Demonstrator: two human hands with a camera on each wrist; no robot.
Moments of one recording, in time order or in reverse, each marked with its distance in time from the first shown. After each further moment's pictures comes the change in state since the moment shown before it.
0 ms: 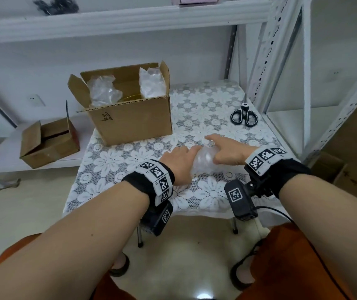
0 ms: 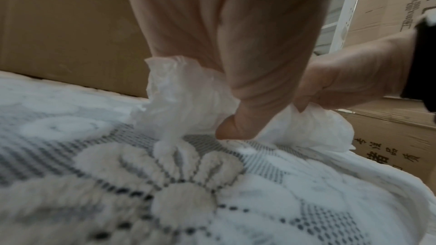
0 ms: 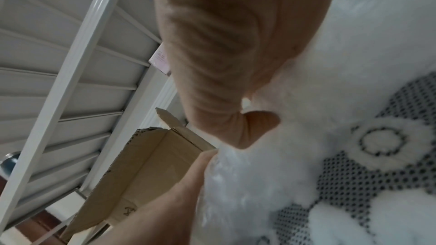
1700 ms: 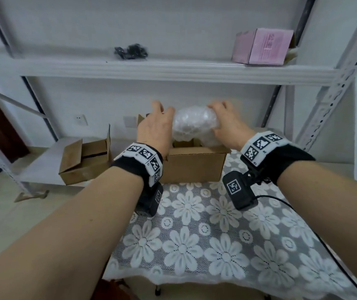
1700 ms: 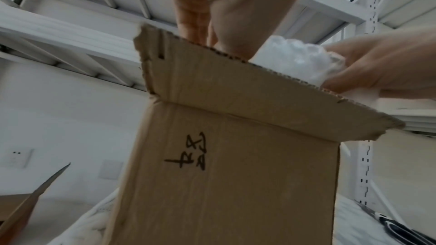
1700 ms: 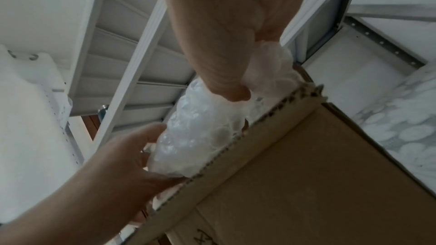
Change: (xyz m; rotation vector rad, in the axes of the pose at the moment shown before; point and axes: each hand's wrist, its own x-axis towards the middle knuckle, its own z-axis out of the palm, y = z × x) left_hand -0.024 -0.163 -0.144 0.031 0.755 -0.380; right_hand 0.088 -0.180 -0.070 -0.149 0.569 -0.352
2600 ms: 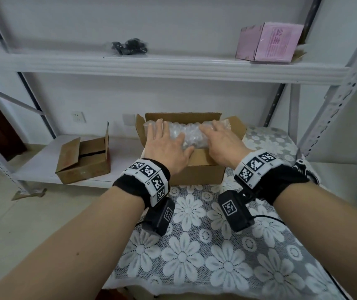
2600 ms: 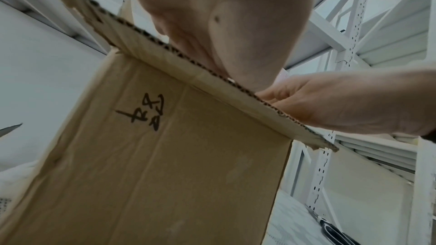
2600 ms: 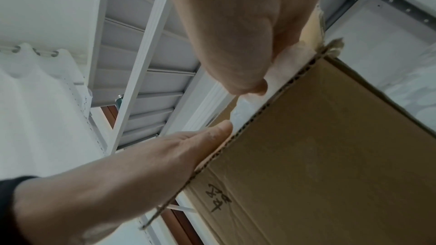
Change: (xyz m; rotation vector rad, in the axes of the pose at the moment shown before) left_hand -0.007 0.007 0.044 0.271 -0.381 0.052; right_hand -0.007 0.001 0.033 -0.187 -0.203 0.032
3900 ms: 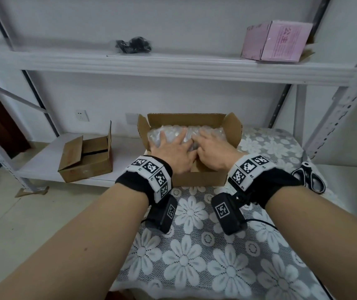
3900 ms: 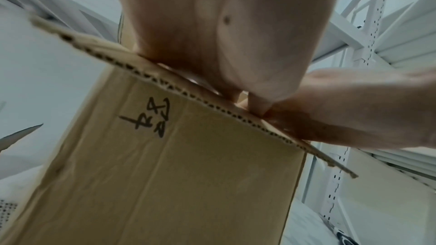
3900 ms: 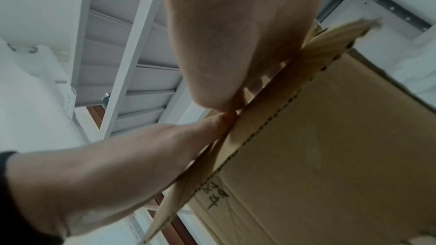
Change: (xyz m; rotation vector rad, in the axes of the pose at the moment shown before) left_hand 0.007 0.002 -0.003 -0.184 -0.276 0.050; right_hand 0.011 -0.012 0.013 -0.028 -0.184 -0.105
